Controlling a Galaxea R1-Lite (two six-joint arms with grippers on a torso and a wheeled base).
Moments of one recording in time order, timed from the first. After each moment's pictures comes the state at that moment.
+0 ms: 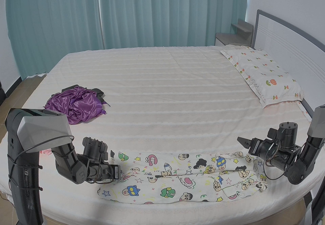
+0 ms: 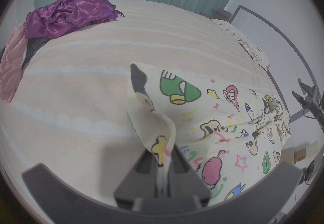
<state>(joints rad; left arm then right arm) -0.27 2.34 -0.65 -0.77 -0.09 -0.27 0.18 2.04 -0.29 -1.33 0.00 0.45</state>
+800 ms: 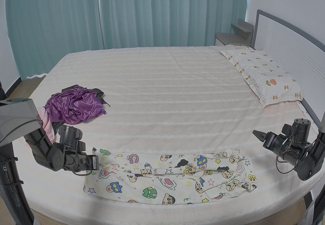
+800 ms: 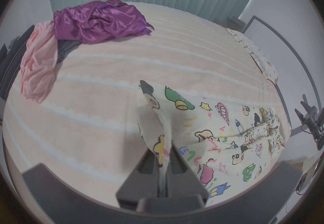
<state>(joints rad) -0.06 2.12 -0.62 -0.56 -0.12 -0.19 0.03 1.97 -0.25 -1.33 0.07 0.47</state>
